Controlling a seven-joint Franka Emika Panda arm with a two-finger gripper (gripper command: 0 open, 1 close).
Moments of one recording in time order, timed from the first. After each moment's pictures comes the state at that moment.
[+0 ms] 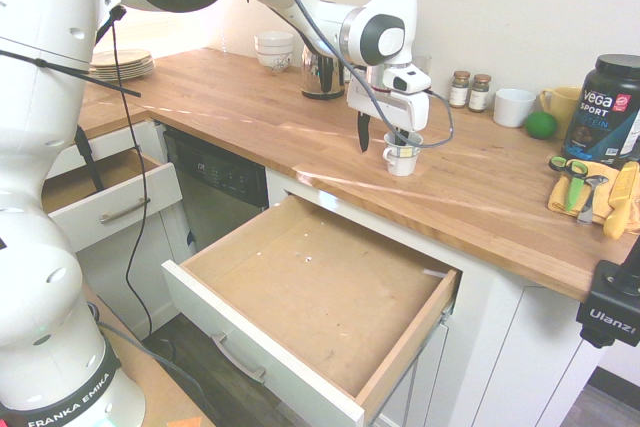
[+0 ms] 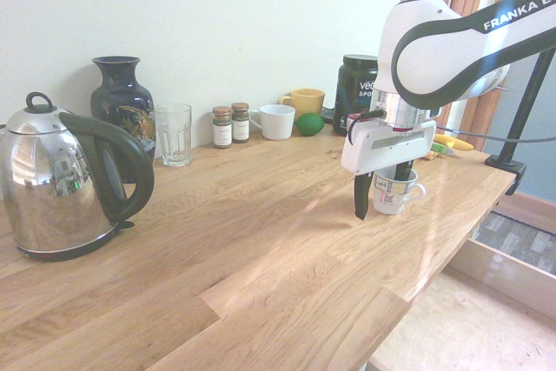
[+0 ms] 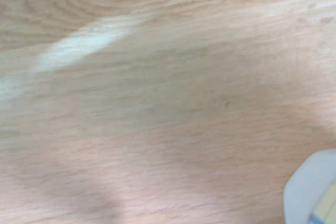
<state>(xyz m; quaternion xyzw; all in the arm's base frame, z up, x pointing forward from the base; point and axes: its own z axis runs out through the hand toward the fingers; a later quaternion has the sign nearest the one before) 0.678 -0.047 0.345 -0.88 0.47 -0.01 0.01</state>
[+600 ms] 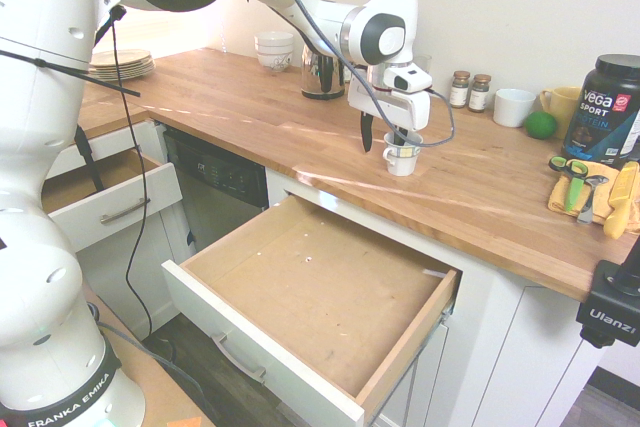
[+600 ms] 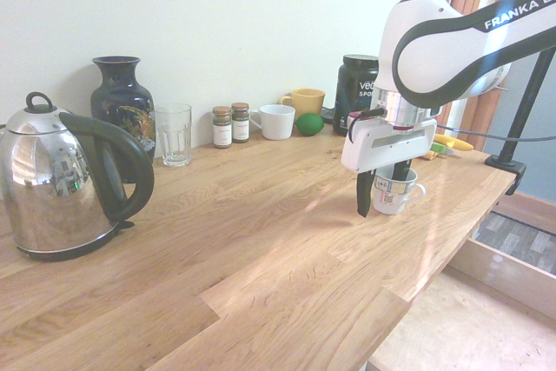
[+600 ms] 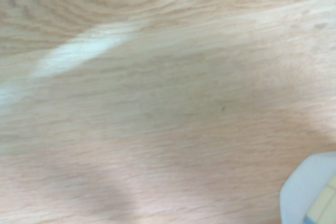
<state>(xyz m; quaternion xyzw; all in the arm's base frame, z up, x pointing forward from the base) 0.679 -0.047 0.347 -0.88 0.47 -0.01 0.01</state>
